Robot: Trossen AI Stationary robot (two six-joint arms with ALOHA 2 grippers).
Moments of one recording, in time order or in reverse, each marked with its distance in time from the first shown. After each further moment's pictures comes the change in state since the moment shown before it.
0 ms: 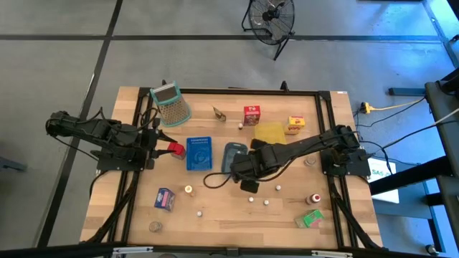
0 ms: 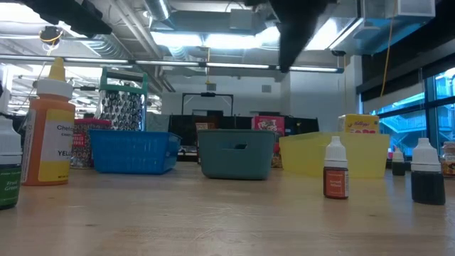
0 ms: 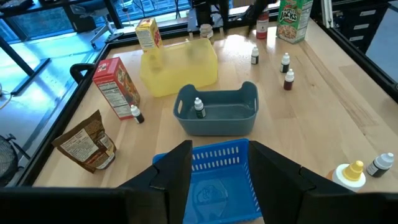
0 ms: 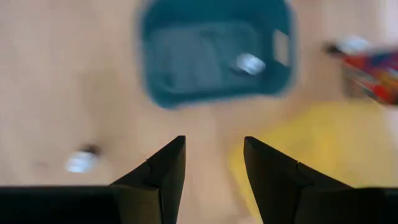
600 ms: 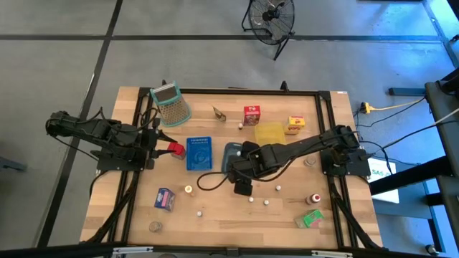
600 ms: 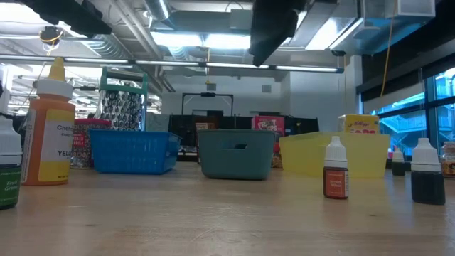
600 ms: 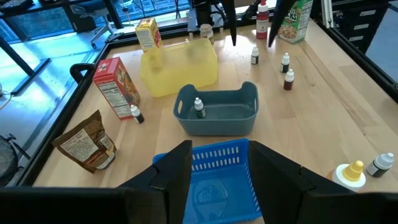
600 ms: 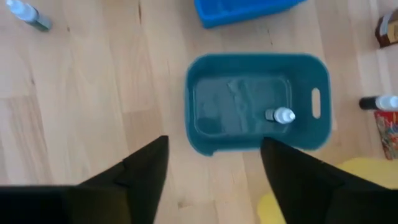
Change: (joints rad) left arm 0.000 0.000 0.000 0.000 0.000 0.000; right arm 0.000 0.001 0.000 0.160 -0.014 -0.068
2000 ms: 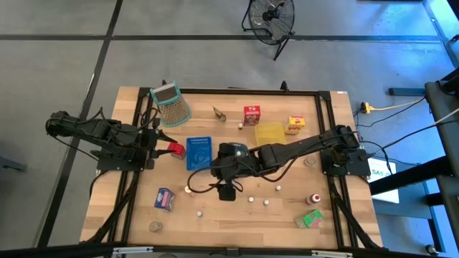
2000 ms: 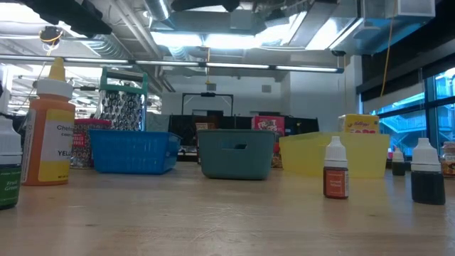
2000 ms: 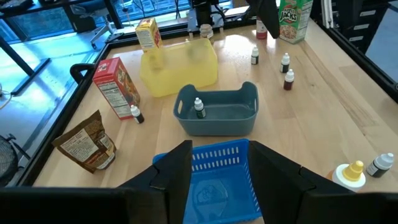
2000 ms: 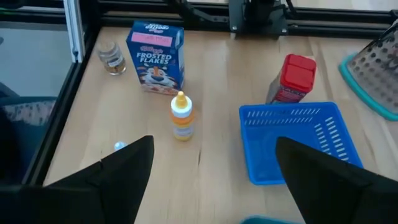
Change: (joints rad) left arm 0.000 0.000 0.000 0.000 0.000 0.000; right arm -0.001 0.000 -0.001 0.521 -0.046 -0.262
